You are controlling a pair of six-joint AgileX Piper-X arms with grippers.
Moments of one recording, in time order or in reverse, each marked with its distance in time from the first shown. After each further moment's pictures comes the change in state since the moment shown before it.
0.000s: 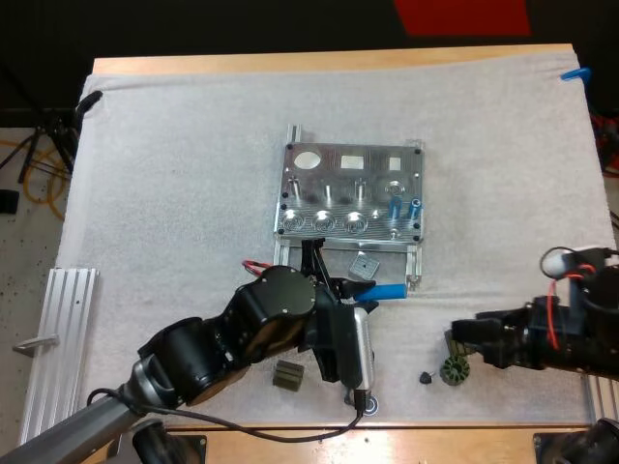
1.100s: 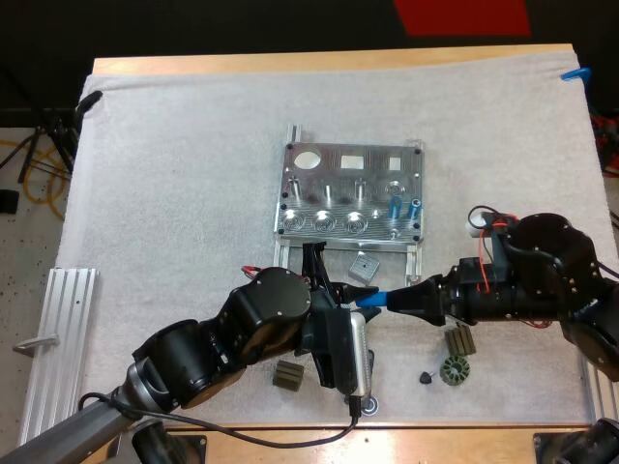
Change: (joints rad) left arm 0.000 -0.016 0.000 -0.001 0.053 -0.005; right arm 0.000 0.232 0.080 -0.355 -0.229 0.077
